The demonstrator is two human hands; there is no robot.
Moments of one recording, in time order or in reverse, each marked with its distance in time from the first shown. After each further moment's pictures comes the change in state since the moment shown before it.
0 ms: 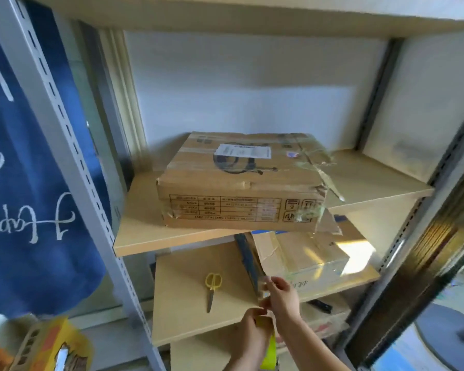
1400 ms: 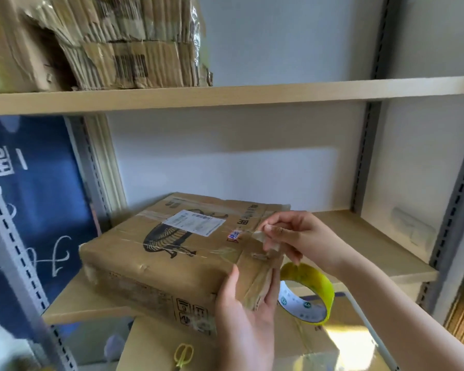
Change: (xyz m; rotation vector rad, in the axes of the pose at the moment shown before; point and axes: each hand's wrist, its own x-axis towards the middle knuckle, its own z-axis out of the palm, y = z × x) left_hand -0.070 0.285 0.085 -1.342 -0.022 0.252; right_hand 0.049 -0.318 -0.153 -0.256 -0.814 -0.722
